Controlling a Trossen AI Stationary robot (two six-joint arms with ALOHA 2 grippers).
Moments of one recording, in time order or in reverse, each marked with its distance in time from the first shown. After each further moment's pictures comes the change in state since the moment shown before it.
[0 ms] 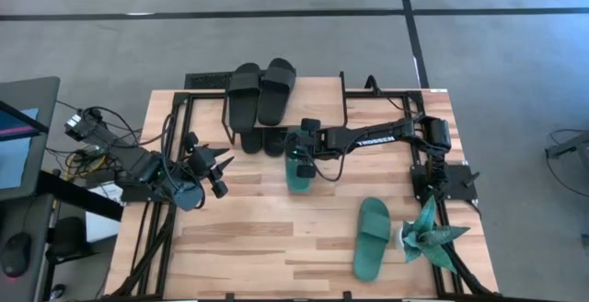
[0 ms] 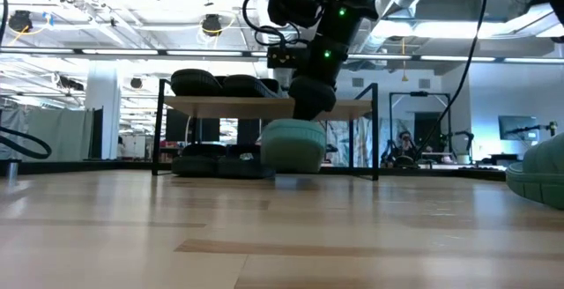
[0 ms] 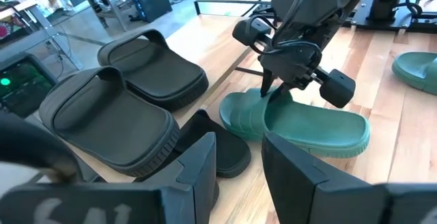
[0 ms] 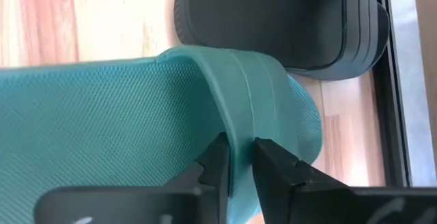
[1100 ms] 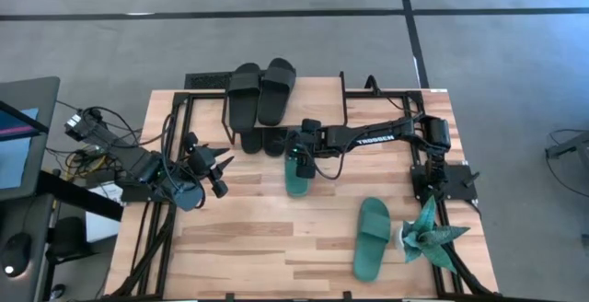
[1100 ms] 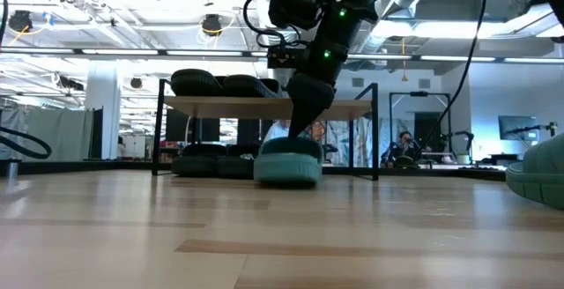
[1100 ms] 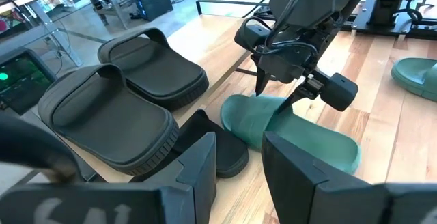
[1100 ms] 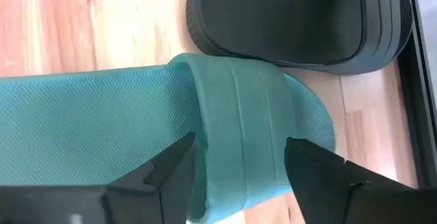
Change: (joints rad) left arm 0.000 0.000 0.000 0.001 -0.003 -0.027; right arm -0.010 0.001 0.000 -0.006 -0.070 0.056
